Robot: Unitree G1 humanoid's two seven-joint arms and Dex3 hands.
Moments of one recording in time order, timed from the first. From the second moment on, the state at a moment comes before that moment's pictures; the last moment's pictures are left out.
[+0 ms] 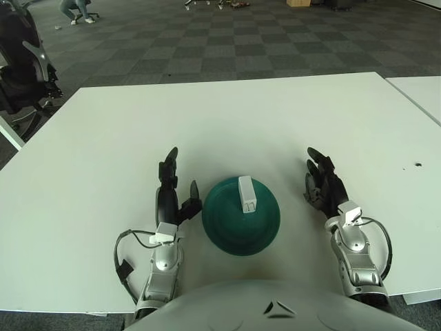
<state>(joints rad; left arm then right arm) 0.32 -0.09 -0.09 0.15 0.21 -0.62 0.28 0.22 -0.12 -0.01 0.07 0.00 -0.17 0.04</state>
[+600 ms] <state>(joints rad) 0.31 -0.09 -0.09 0.16 0.18 -0.61 0.26 0.13 -0.11 -0.03 0.22 -0.01 -0.29 0.04</state>
